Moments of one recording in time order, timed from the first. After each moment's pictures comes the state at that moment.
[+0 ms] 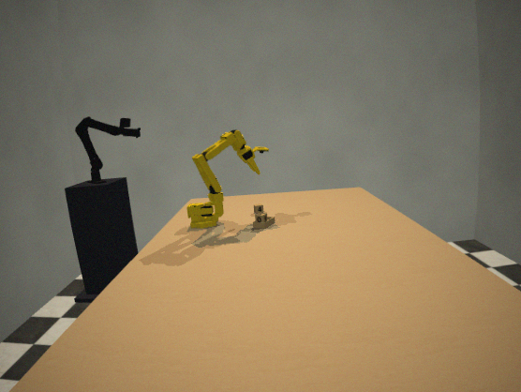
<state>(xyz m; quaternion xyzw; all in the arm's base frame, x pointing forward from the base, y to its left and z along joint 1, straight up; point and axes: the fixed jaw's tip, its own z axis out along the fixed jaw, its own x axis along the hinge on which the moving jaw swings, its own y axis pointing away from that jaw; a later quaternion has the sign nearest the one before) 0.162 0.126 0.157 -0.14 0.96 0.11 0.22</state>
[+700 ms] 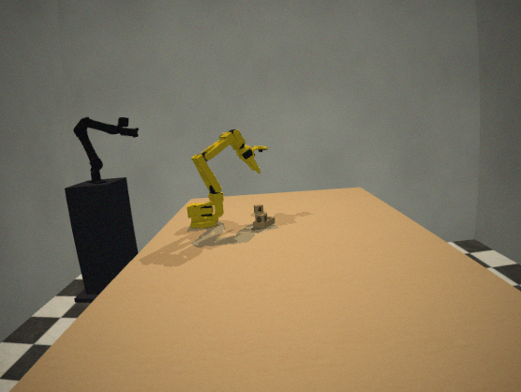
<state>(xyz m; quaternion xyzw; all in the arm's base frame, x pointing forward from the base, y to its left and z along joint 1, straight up) 0.161 0.125 0.160 -0.17 0.95 0.11 0.23</state>
